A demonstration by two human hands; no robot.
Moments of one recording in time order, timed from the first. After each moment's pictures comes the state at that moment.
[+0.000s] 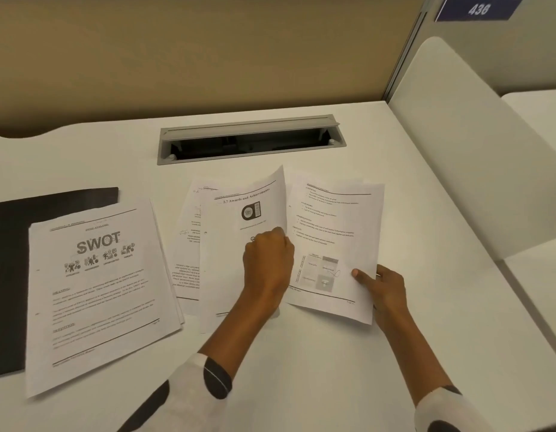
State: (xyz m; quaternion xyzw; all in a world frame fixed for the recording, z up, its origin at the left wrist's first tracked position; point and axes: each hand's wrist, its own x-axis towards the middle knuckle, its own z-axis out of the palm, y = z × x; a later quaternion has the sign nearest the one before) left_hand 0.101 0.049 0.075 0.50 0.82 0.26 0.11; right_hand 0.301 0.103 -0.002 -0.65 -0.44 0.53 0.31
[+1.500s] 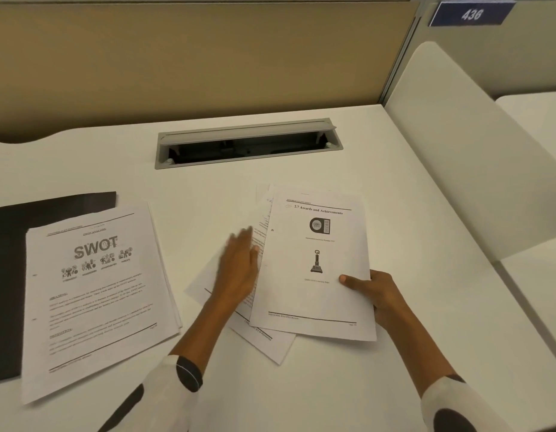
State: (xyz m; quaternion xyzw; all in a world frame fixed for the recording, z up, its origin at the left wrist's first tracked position) left_hand 0.048 0.037 0.021 0.48 0.80 0.25 0.27; right_hand 0.303 0.112 0.001 -0.58 -0.38 0.67 0.25
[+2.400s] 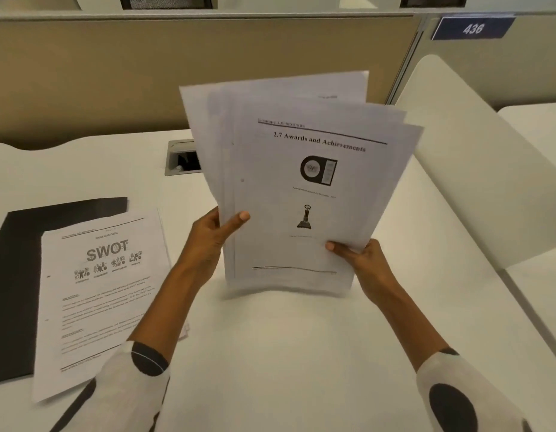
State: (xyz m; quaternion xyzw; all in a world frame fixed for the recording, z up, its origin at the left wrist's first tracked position) left_hand 0.000 0.039 0.091 0.29 0.61 0.57 0.47; right_hand 0.250 0.126 0.058 -0.48 -0.52 0.62 0.34
